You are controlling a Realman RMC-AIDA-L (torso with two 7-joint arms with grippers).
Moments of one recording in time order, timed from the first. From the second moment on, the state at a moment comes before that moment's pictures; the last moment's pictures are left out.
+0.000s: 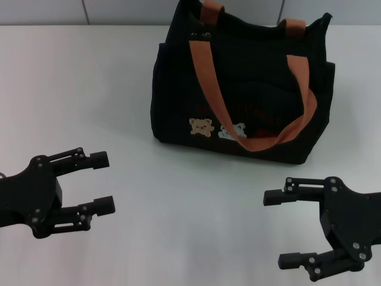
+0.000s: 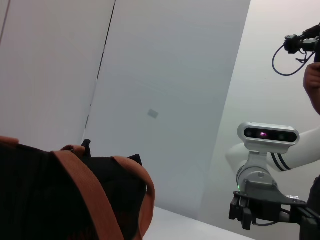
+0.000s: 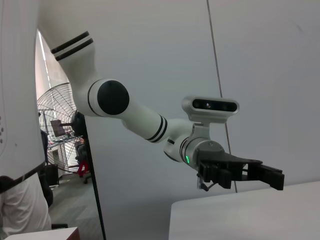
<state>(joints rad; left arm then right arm) -0.30 -1.96 0.71 0.51 1.82 1.98 -1.12 0.47 2.05 -0.73 -0.51 -2.02 -2.04 1.00</state>
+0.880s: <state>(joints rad) -0.32 -1.98 0.72 0.50 1.82 1.98 -1.12 0.46 2.06 -0.73 -0.50 -2.02 -2.04 0.99</state>
